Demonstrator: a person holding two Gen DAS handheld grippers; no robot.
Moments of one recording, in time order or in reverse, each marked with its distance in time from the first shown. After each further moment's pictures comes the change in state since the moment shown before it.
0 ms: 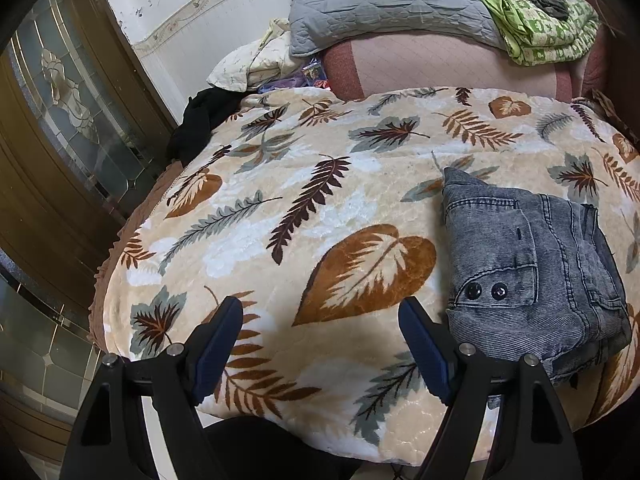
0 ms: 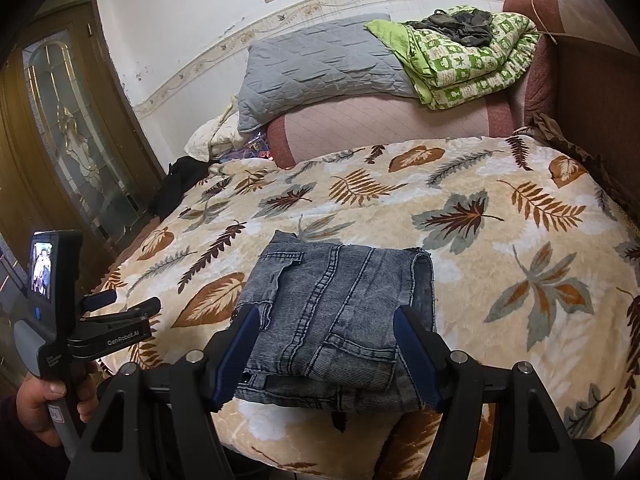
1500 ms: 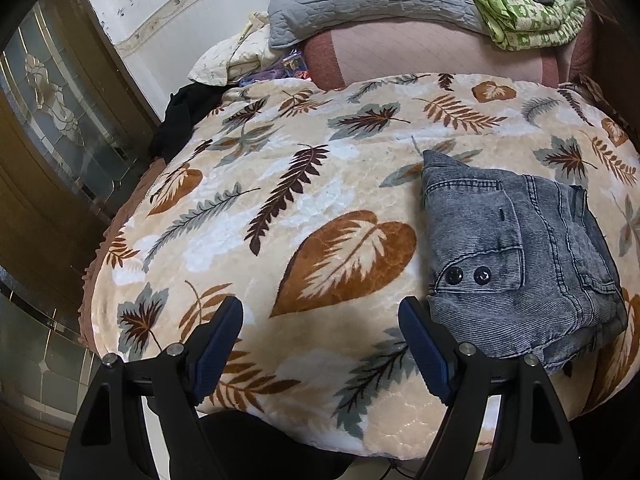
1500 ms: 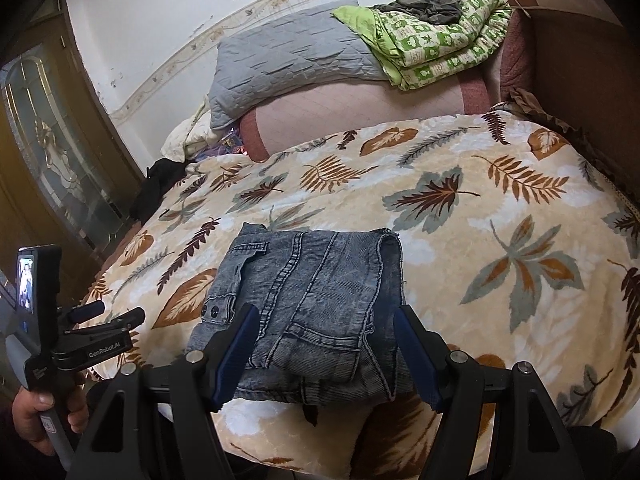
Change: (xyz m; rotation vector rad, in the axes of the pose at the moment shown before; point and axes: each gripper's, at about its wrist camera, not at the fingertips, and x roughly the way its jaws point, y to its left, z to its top) left arm 0.005 -0.014 -0.004 0.044 0.031 -0.043; right arm 0.009 -0.032 -0.005 0.078 0.038 -0.040
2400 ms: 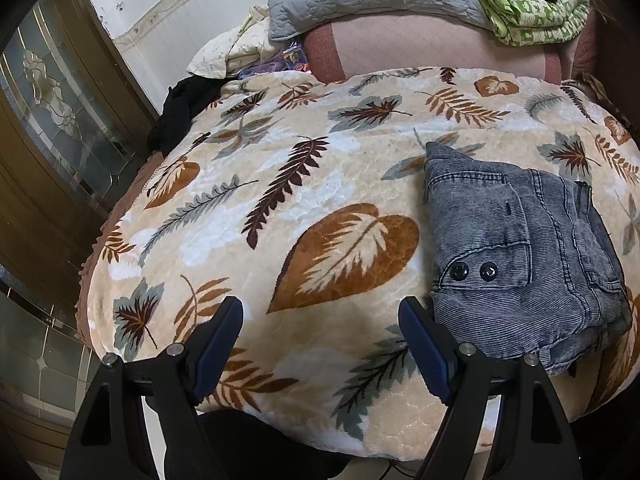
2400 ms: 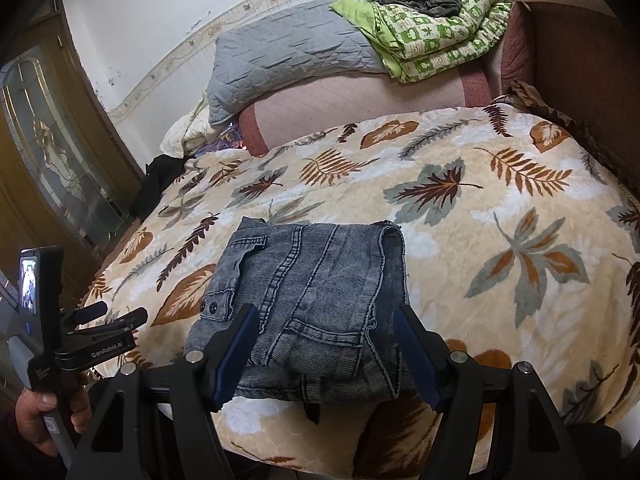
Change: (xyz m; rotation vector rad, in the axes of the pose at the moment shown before) left arm 0.010 -0.001 -0.002 -0.005 0.019 -0.001; right arm 0.008 0.000 -0.003 0.007 0.022 0.000
